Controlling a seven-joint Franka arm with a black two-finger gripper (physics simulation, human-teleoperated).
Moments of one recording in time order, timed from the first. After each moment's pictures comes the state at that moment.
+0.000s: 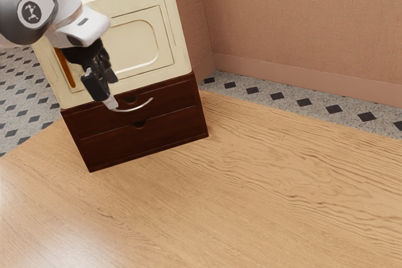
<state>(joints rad) 0.23 -0.05 0.04 -1.56 -0.08 1.73 1.07</state>
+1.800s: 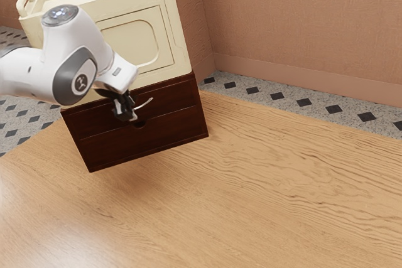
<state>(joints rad) 0.22 0.04 0.08 -1.79 0.12 2.24 0.98</state>
